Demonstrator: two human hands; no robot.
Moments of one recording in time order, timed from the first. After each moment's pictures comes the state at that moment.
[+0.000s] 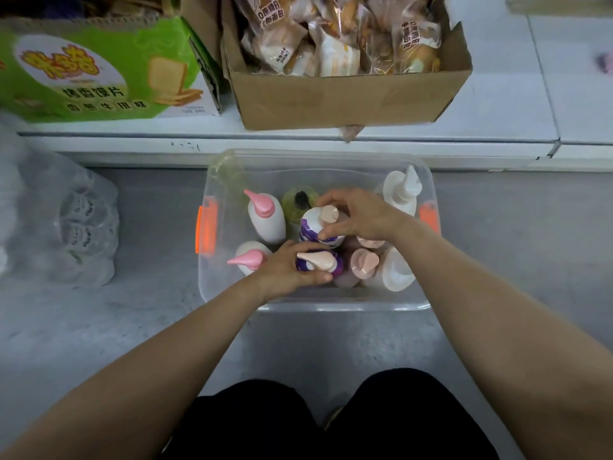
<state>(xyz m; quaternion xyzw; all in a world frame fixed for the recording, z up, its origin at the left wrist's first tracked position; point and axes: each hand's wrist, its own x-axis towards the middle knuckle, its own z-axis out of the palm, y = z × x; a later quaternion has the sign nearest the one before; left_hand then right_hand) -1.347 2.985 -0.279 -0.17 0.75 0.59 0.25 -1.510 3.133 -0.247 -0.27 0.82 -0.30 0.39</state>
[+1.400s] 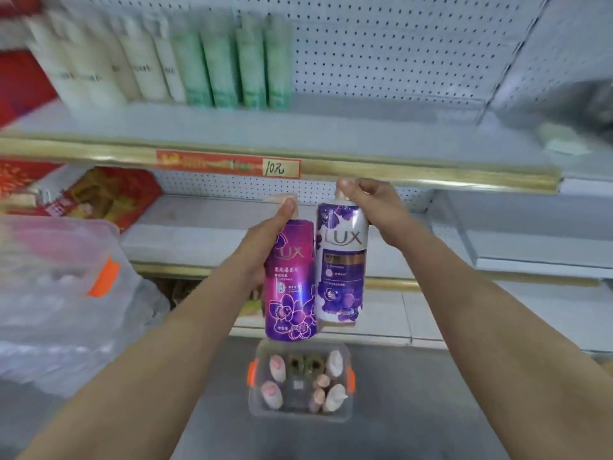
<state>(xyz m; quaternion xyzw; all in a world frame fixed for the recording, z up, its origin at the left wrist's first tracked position) -1.399 2.948 0.531 -0.24 0.58 0.77 0.02 -1.544 3.121 0.568 -0.20 0.77 -0.58 0.18</state>
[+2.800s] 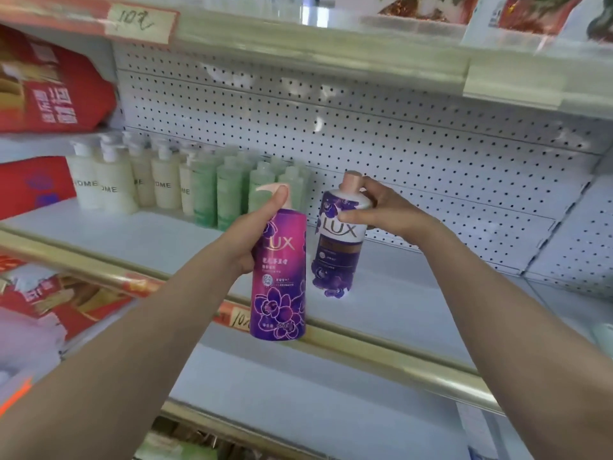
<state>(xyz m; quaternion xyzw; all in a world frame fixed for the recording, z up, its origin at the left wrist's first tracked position) -1.611 2.848 0.670 -0.20 0.60 0.76 -0.14 -1.800 3.029 0.730 -0.45 0.77 -0.42 0.17</state>
